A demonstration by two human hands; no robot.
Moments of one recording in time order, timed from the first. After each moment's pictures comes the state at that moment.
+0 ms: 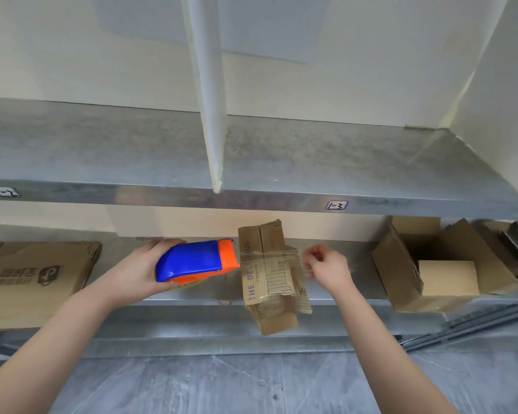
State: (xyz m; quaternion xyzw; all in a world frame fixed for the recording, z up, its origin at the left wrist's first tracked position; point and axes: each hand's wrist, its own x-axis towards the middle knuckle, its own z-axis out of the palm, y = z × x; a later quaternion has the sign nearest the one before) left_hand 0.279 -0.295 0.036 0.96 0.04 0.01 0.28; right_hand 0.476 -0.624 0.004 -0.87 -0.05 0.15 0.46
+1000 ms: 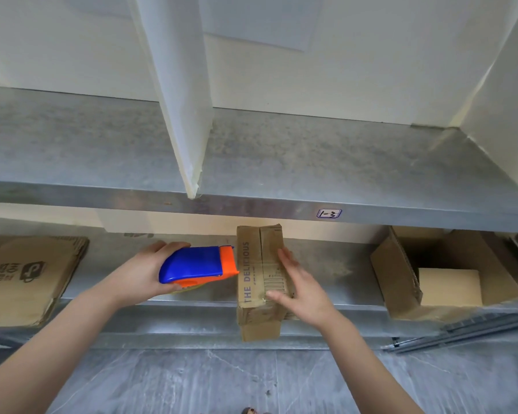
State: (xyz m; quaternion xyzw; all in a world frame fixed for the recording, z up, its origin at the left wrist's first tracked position) left_hand 0.307 -0.313 0.011 0.96 0.07 -0.01 0.26; right_hand 0.458 -0.635 -0.029 -0.87 -0.34 0.20 0.30
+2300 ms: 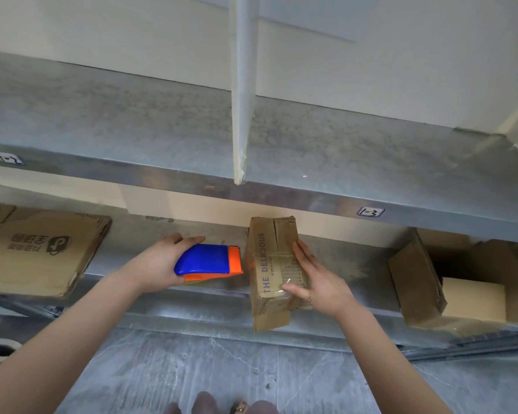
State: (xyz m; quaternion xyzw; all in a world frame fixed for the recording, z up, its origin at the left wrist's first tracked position) left_hand 0.293 -0.307 0.000 0.97 0.09 -0.04 0.22; right_hand 0.462 -0.619 -0.004 -0.89 -0.38 0.21 0.10
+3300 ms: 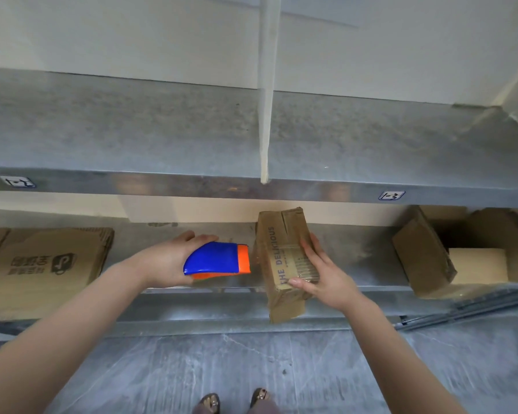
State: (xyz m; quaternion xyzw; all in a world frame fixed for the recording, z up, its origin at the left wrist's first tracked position) left_hand 0.303 -0.268 -0.001 0.97 -0.01 -0.09 0.23; right_hand 0.432 -0.605 -0.016 -0.90 -0.30 0.22 0.21
